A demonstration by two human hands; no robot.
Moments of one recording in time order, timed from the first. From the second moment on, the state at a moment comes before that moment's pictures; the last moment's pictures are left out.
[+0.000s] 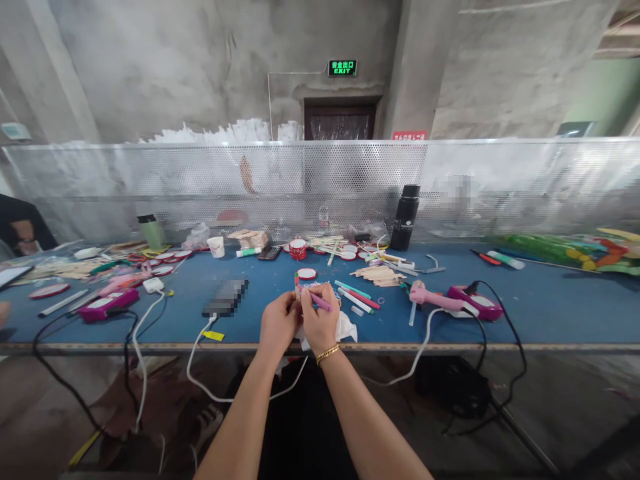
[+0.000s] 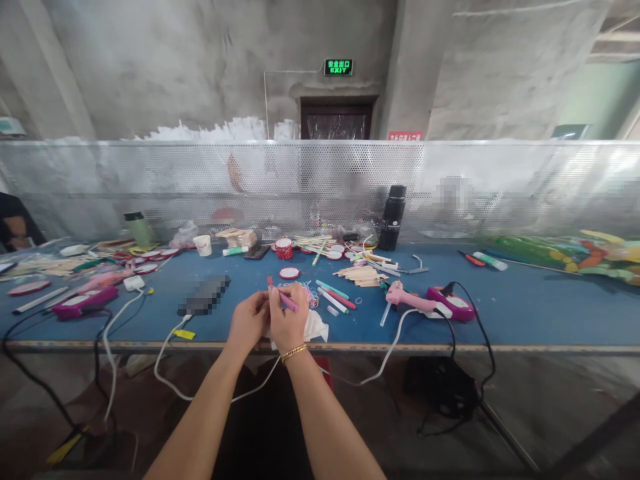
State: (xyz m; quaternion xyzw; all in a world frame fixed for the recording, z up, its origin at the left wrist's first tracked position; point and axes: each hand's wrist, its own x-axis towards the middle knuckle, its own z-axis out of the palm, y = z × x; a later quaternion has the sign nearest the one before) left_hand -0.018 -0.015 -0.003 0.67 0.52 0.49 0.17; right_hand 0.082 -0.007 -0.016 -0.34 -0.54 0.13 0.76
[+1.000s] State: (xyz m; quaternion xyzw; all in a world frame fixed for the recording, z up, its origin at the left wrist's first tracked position) left_hand -0.018 -0.017 -0.002 0.68 0.53 0.48 0.17; right_hand 0.083 -0.010 -0.013 -0.35 -0.52 0.11 0.77
